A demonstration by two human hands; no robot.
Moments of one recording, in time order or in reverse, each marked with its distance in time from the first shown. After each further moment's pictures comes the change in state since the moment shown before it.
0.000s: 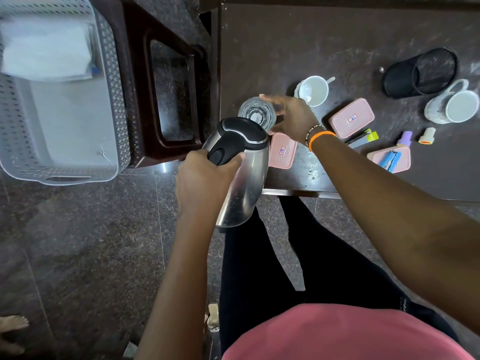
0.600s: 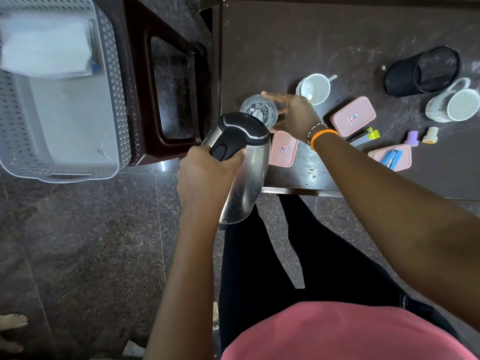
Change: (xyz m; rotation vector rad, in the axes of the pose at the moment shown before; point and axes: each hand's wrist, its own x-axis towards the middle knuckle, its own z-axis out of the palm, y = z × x) left_hand -0.002 0.009 -0.005 0.003 -0.011 -0.020; right_hand 0.000 -0.002 0.000 0.023 -0.004 0.011
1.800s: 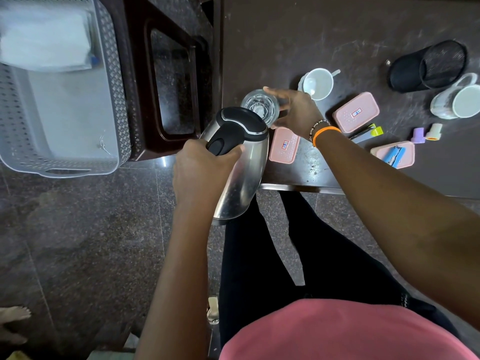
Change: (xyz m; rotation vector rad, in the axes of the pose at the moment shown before) left_hand 0.003 -0.002 -0.005 0.011 -0.008 0.009; right_hand 0.001 0.007 0.003 0.044 -0.011 0.001
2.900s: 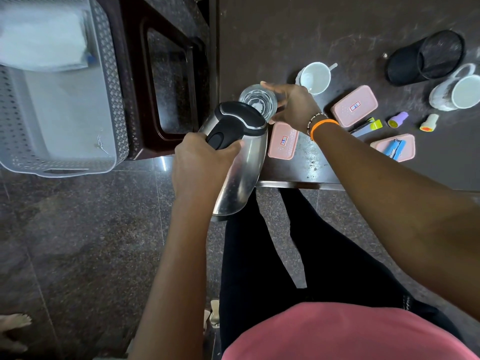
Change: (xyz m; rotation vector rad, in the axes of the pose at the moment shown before) left_hand -0.001 -0.002 0.002 0.009 -0.003 0.044; right_hand -0.003 -0.004 0.000 -0.107 0.030 -0.011
